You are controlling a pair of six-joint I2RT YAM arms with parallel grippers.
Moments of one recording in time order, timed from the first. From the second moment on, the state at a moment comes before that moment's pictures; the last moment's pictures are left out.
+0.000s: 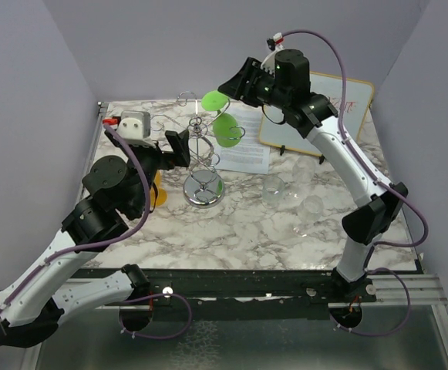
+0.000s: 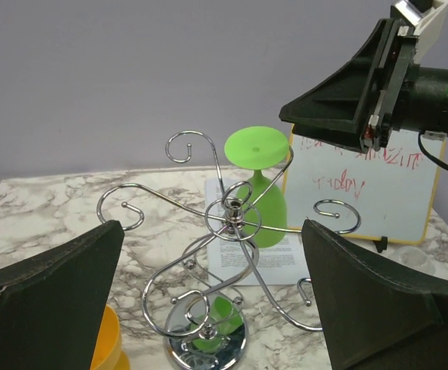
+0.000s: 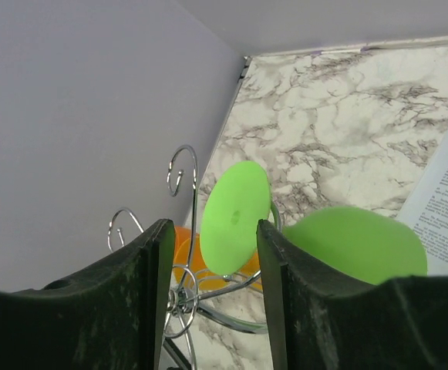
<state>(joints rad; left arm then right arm) -0.87 0.85 1.25 -0.28 -0.64 -0.07 0.56 1.84 2.06 -0.43 -0.20 0.70</state>
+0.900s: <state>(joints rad) -0.87 0.65 0.93 -0.40 -0.39 -0.22 0.56 1.19 1.33 -0.67 0.14 0.44</state>
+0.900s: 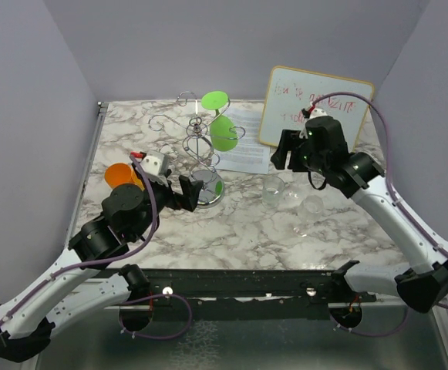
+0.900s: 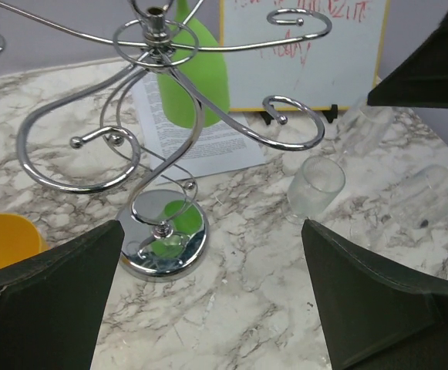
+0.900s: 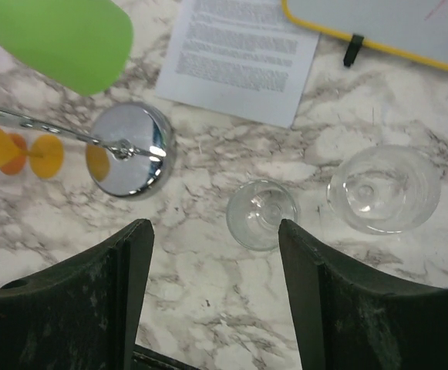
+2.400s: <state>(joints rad) -0.87 0.63 0.83 -0.22 -0.26 -0.19 0.56 1.50 1.34 -0.79 0.52 0.47</state>
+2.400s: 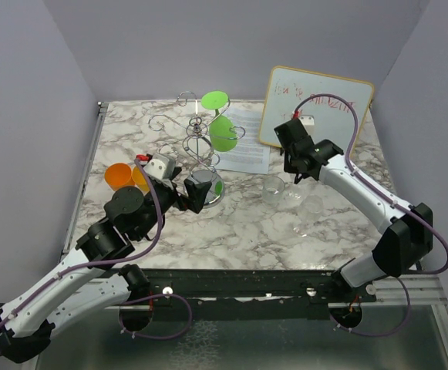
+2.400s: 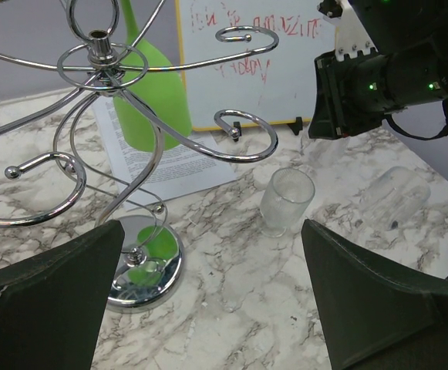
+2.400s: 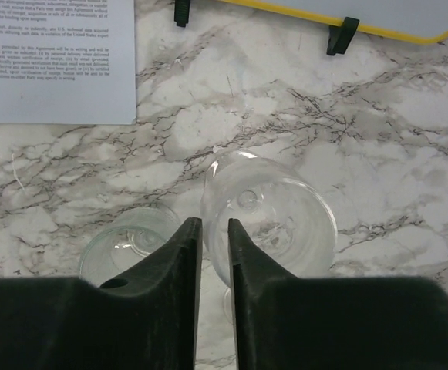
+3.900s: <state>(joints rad) -0.87 1.16 1.39 -0.10 -0.16 -0.74 0.56 0.67 0.94 0.16 0.38 0.53</state>
